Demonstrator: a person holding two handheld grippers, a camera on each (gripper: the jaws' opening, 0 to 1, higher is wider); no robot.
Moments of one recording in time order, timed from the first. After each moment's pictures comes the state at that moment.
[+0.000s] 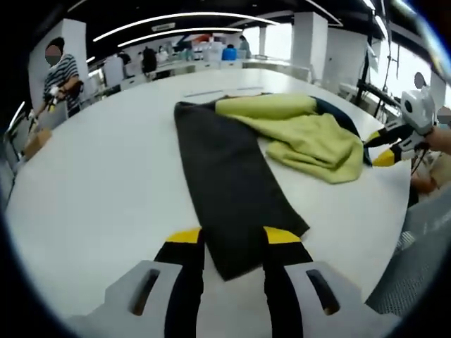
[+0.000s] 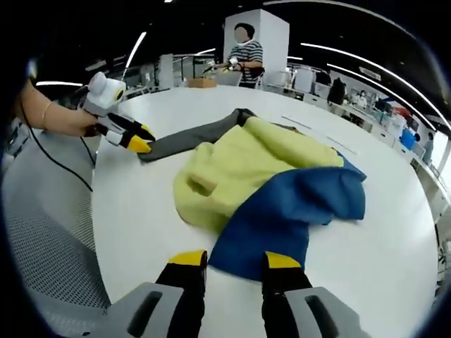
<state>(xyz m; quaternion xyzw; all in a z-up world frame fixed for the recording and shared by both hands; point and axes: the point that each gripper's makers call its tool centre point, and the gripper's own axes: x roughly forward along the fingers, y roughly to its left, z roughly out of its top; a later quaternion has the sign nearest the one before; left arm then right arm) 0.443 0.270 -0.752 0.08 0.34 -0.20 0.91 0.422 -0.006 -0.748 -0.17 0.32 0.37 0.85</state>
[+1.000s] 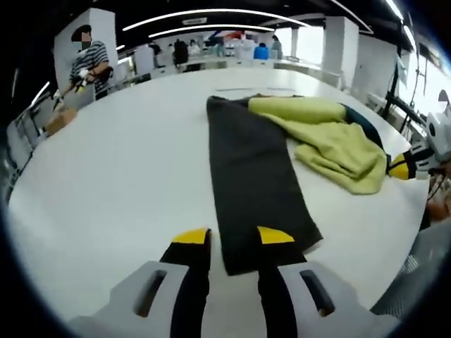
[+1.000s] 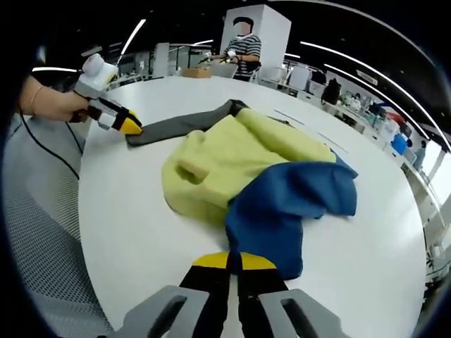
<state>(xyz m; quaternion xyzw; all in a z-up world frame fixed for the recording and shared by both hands) 0.443 0.289 -0.752 0.05 0.35 -0.12 0.93 0.426 -0.017 -0.755 -0.20 0.33 0.34 0.86</state>
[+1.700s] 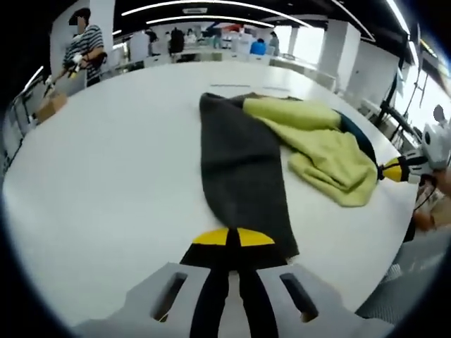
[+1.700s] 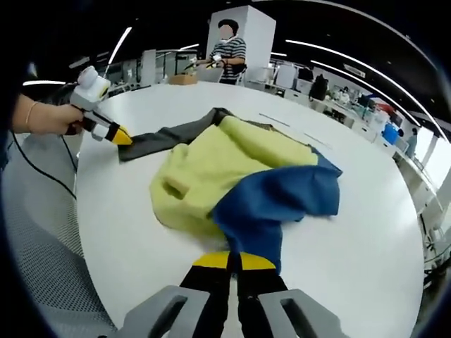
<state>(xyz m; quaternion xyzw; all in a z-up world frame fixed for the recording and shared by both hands) 0.454 0.287 -0.736 -0.01 0.37 -0.14 0.92 0.443 -0.034 -0.720 -0.15 0.32 0.30 0.89</state>
